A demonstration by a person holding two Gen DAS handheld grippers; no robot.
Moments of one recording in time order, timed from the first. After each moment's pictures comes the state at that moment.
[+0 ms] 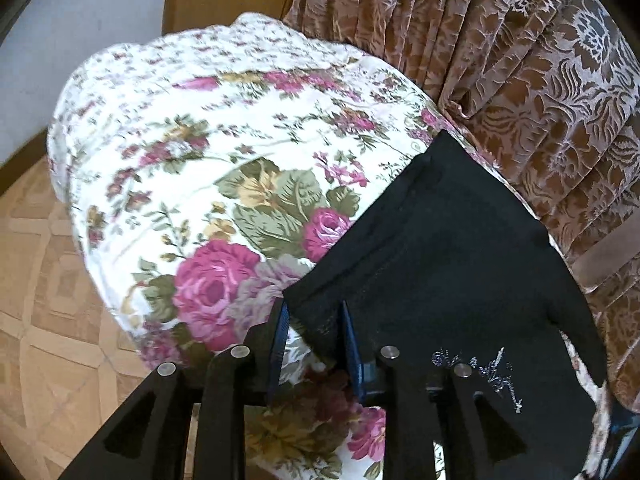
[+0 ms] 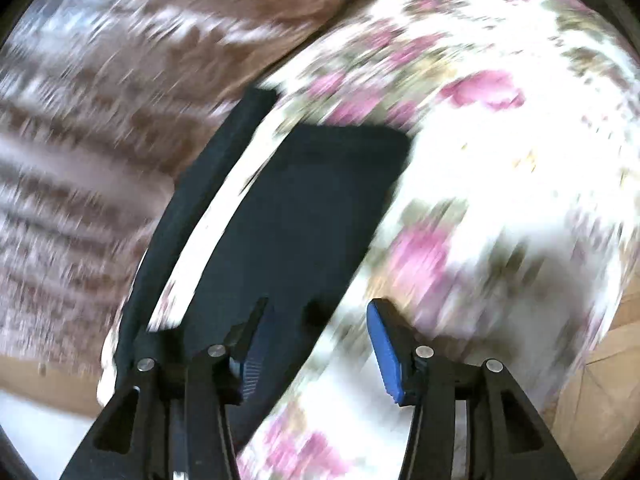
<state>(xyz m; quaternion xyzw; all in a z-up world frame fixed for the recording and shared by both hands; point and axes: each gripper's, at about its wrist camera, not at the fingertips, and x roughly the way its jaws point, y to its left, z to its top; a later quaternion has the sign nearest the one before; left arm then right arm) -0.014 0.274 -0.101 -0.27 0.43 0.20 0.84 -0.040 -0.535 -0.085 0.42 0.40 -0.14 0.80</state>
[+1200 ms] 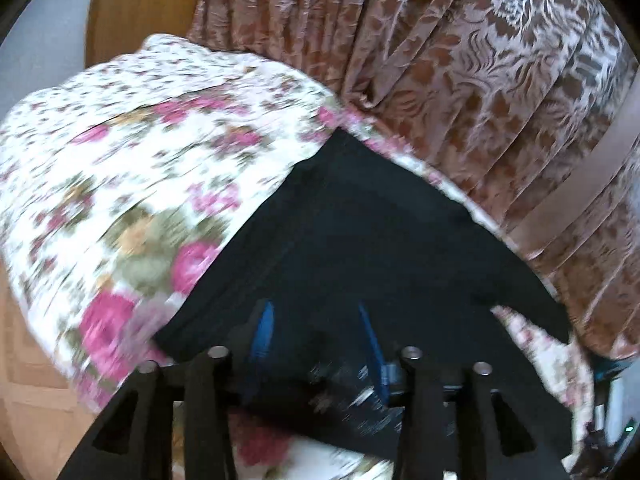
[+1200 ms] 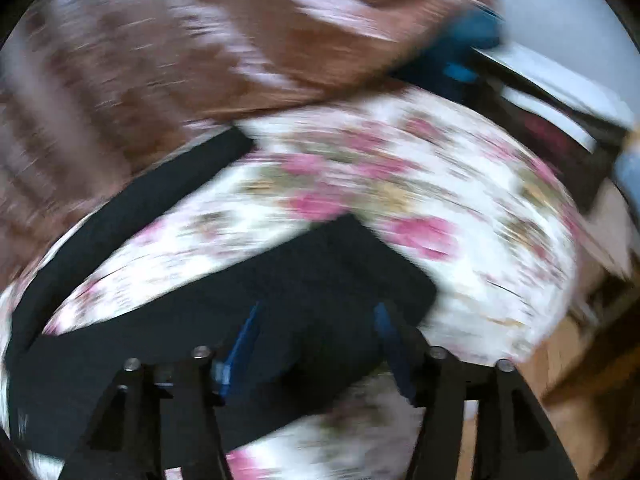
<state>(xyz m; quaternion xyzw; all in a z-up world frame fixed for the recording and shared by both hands) 0.041 0.234 -0.056 -0.26 0.42 0.06 0.87 -0.030 -0.498 -0.019 0.16 0.41 -0.21 0.87</state>
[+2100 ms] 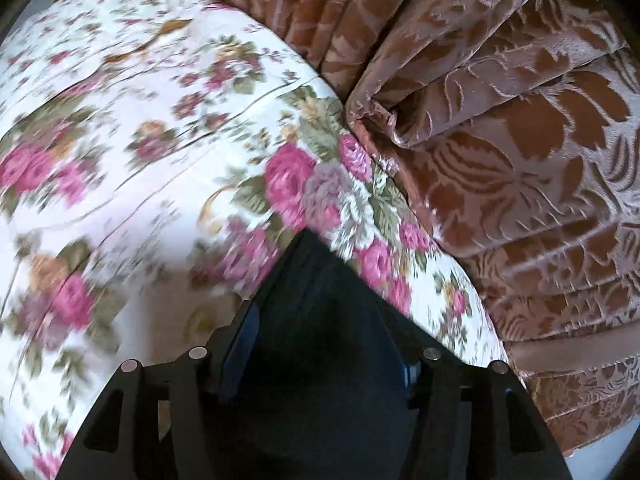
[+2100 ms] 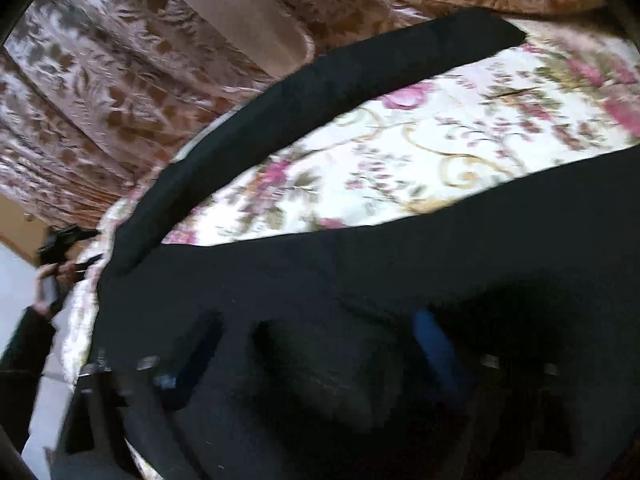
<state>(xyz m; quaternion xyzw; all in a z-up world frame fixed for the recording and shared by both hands) 0.345 0.293 -0.108 -0.36 0.48 0.05 0.80 0.080 -0.341 -0.114 0.25 0.46 0.06 0.85</state>
